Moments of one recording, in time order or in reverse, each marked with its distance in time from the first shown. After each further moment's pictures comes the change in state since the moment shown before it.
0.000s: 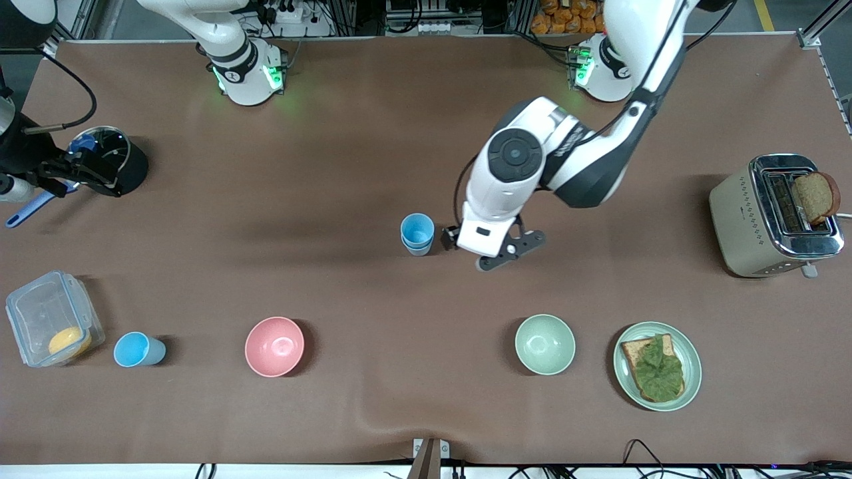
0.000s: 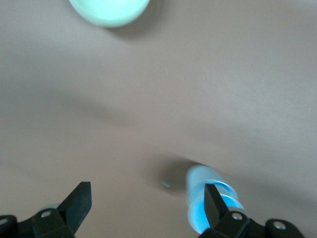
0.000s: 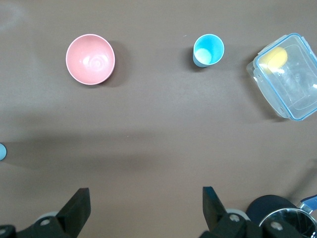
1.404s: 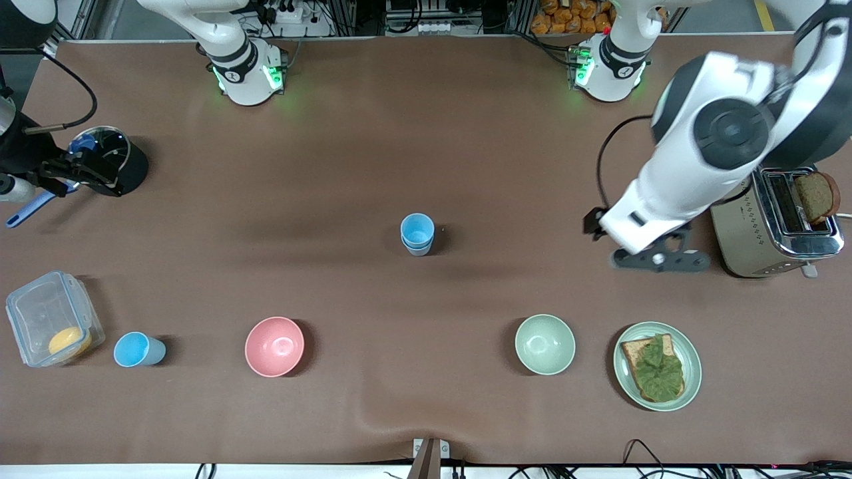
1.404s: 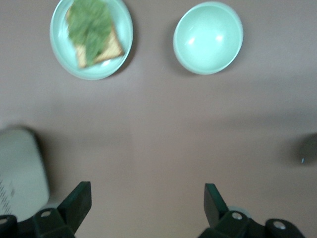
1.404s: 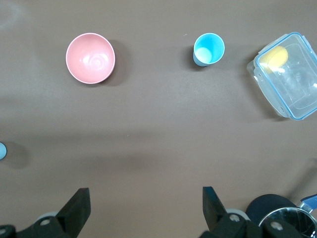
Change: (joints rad) left arm 0.340 -0.258 -0.008 -0.042 -0.013 -0.304 0.714; right arm 0.000 0.000 0.001 0.000 0.000 -0.004 0.000
